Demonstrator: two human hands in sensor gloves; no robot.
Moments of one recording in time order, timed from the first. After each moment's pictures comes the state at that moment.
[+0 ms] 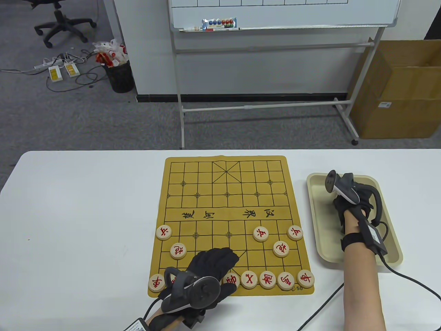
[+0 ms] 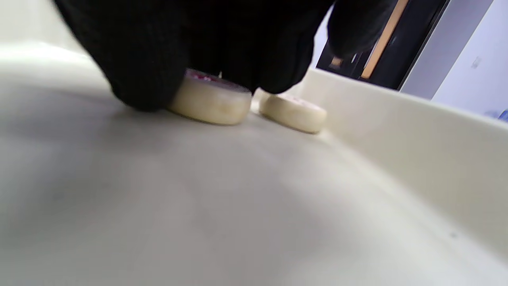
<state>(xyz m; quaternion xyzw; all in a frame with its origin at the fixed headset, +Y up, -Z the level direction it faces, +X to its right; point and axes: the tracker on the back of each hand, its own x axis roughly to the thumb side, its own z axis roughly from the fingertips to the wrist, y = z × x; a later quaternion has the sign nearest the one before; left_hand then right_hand) -0.093 -0.700 -0.276 0.10 -0.27 0.11 0.95 0.337 -0.749 -0.549 0.18 -0.07 -0.98 0.11</state>
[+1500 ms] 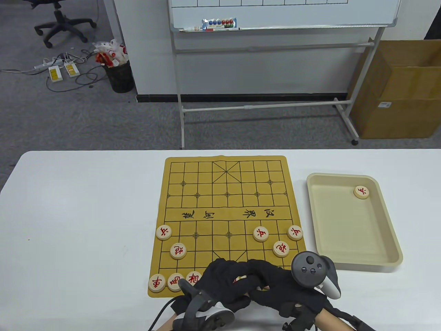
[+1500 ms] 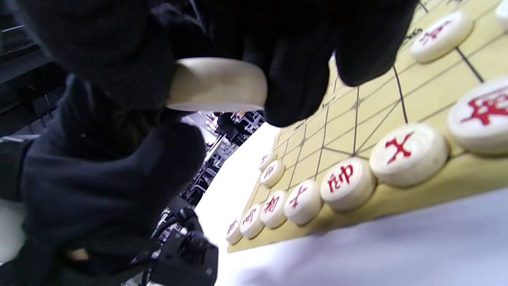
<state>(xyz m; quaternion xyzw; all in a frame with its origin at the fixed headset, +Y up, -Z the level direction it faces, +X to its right) -0.063 -0.693 -0.237 0.25 -0.34 0.10 0.90 0.140 -0.698 -0.278 -0.26 -0.14 -0.85 -0.43</state>
